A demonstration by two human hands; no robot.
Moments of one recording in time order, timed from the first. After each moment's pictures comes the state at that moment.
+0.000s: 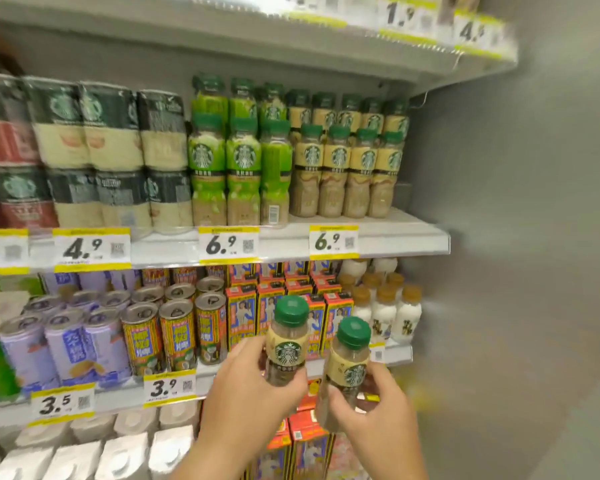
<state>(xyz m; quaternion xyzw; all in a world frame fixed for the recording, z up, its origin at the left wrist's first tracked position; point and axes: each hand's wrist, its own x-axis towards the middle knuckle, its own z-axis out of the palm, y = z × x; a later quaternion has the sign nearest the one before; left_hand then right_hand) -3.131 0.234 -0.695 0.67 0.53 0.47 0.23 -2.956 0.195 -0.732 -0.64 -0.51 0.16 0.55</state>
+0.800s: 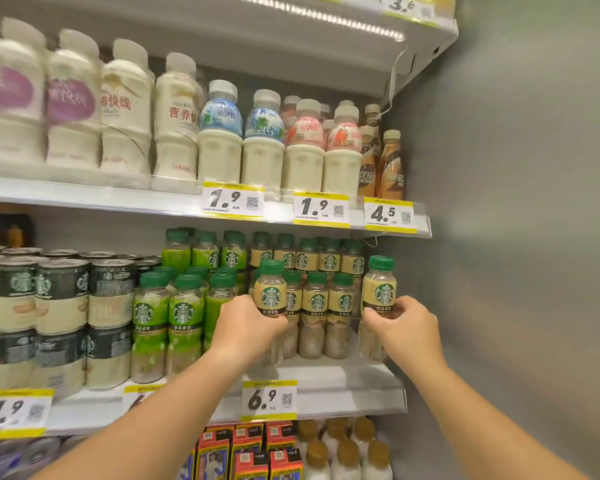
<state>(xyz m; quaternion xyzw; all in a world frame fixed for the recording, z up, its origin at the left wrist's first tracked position) -3.022 0.369 -0.452 0.63 0.56 0.50 0.18 -2.787 0.339 -0.452 -0.64 -0.52 0.06 0.57</state>
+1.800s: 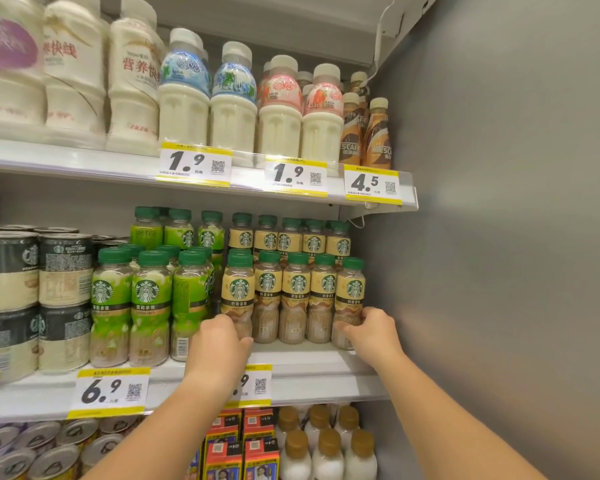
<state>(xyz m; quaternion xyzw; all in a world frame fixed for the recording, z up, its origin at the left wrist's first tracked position) -3.001 0.391 -0.521 0.61 0.68 0.40 0.05 -2.758 0.419 -0.513 -0.67 -0.53 0.16 0.49</state>
